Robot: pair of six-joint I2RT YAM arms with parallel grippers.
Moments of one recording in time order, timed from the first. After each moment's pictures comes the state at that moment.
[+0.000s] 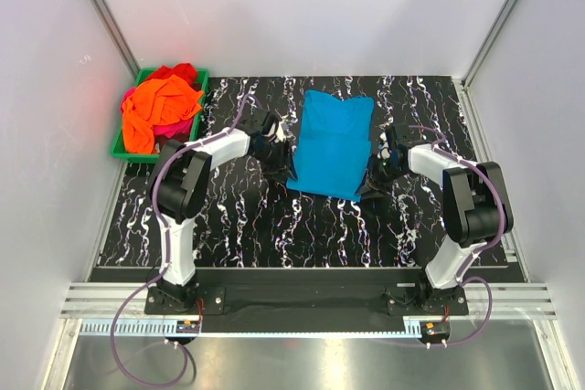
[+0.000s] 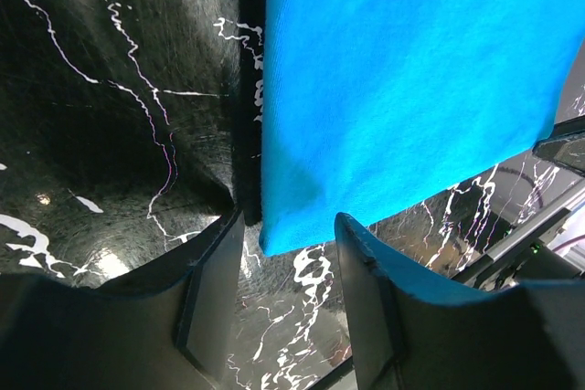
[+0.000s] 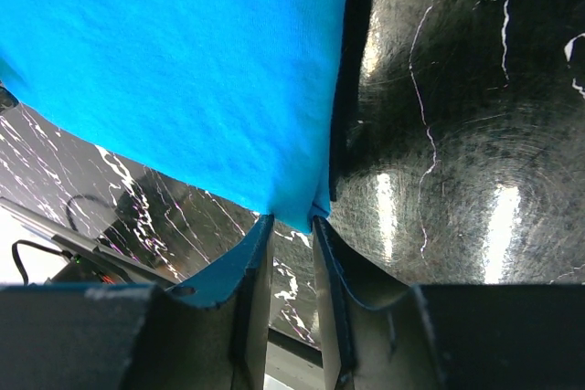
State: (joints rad) left arm -0.44 2.04 1.40 -0.52 0.48 -0.47; right arm 0.18 1.74 1.02 -0.54 -0.44 0.48
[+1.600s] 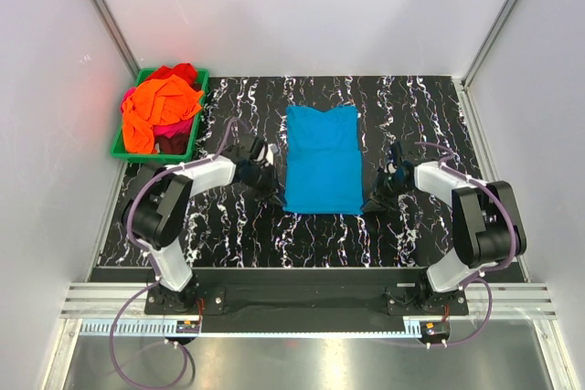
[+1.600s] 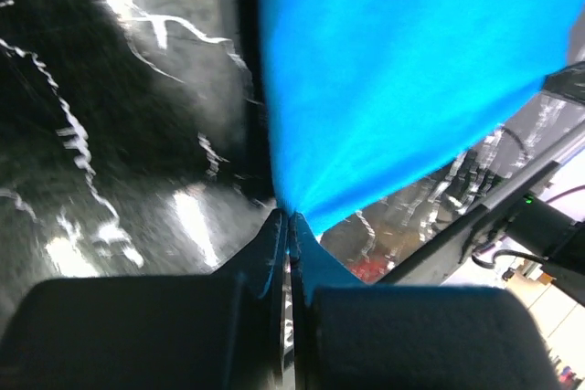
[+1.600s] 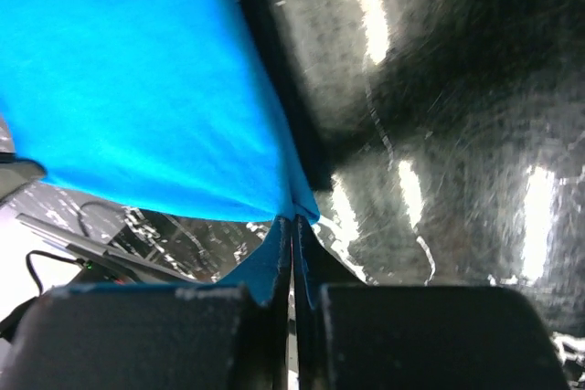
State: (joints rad) left arm -0.46 1.77 0.99 -0.35 0.52 -0.58; right arm 0.18 1.59 0.83 -0.51 -0.40 0.60
